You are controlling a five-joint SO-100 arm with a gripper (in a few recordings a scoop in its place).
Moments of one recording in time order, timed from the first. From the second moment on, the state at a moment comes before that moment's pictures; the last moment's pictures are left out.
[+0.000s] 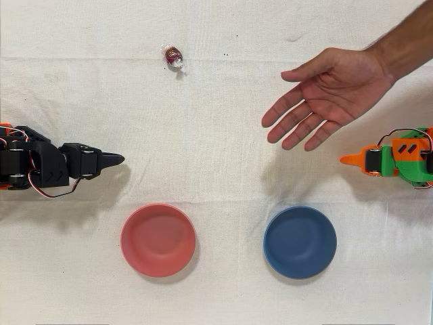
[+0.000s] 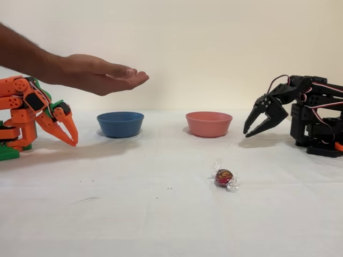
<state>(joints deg) 0.4 189.1 180.2 54.8 11.7</state>
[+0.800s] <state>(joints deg) 0.4 189.1 180.2 52.2 13.5</state>
